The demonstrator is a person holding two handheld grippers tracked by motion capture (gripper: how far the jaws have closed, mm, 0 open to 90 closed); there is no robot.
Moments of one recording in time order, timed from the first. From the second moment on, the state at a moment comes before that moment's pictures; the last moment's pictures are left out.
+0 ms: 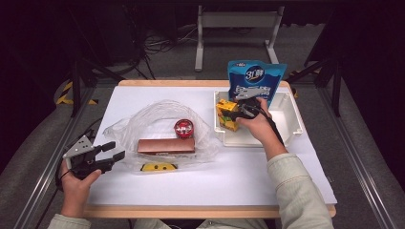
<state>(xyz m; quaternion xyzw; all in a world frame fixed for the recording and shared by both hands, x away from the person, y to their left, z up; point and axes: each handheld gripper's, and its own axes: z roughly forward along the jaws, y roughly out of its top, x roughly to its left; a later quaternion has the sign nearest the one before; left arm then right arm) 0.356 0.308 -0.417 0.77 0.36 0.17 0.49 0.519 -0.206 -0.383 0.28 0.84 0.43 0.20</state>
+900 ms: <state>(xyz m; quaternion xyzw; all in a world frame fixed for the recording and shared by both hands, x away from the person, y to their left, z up) 0.356 0.309 -0.416 0.77 0.36 0.17 0.49 0.508 -0.208 -0.370 0.28 0.83 0.44 0.22</state>
